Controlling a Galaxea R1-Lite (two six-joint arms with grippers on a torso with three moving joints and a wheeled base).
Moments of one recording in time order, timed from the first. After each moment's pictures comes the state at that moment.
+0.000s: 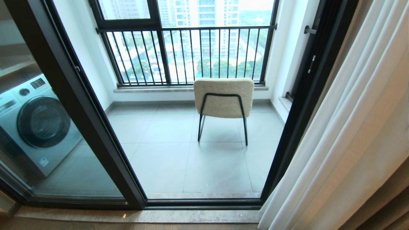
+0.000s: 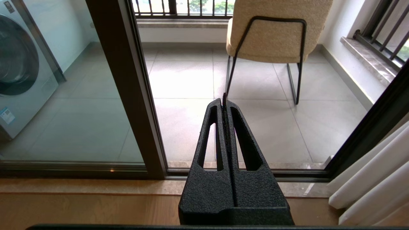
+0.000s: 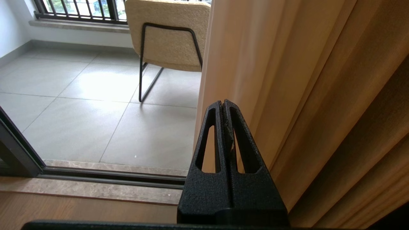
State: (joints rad) left arm 0.00 0.00 0.00 0.00 -0.01 -0.03; right arm 0.00 0.00 0.00 -0.07 0.02 -0.08
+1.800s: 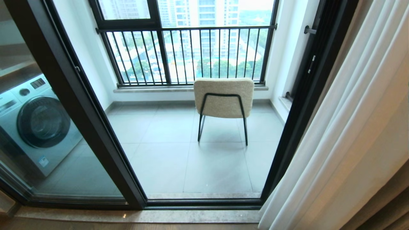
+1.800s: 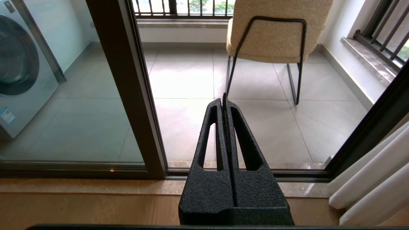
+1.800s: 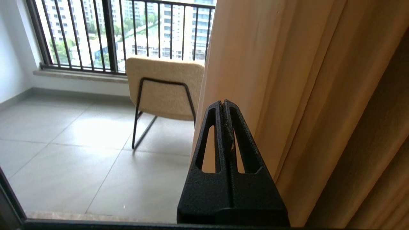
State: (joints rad) left arm 0.00 0.00 0.00 0.00 -0.01 -0.03; right arm 0.00 0.00 -0.14 -0.14 0.02 -0.10
